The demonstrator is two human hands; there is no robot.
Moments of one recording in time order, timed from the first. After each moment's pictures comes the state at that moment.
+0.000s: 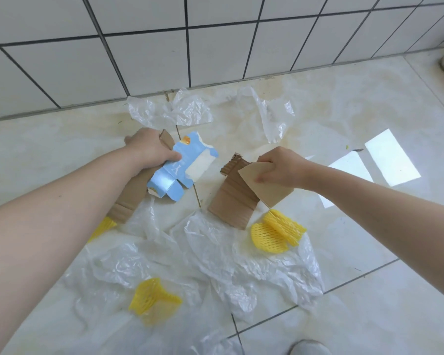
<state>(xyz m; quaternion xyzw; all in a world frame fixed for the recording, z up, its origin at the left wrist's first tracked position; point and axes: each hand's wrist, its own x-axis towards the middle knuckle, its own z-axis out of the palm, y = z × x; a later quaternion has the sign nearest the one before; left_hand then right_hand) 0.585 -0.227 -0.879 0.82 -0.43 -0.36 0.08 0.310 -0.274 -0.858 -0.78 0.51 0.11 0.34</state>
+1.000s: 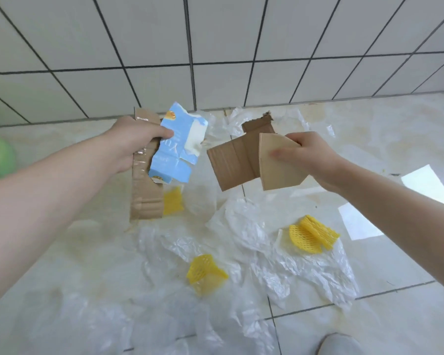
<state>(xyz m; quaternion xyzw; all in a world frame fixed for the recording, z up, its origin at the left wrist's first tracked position) 0.663 -0.116 -0.761 0.77 -0.20 -0.46 0.40 0.378 -0.223 -0.775 -0.69 0.52 -0.12 0.49</state>
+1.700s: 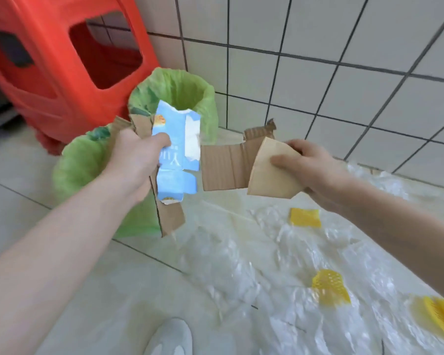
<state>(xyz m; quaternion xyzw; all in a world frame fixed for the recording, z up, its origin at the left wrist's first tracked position) 0.751 0.216 -0.656 0.73 -0.04 -0.16 0.67 0.604 0.007 -0.680 -0.72 0.29 -0.11 0.62</state>
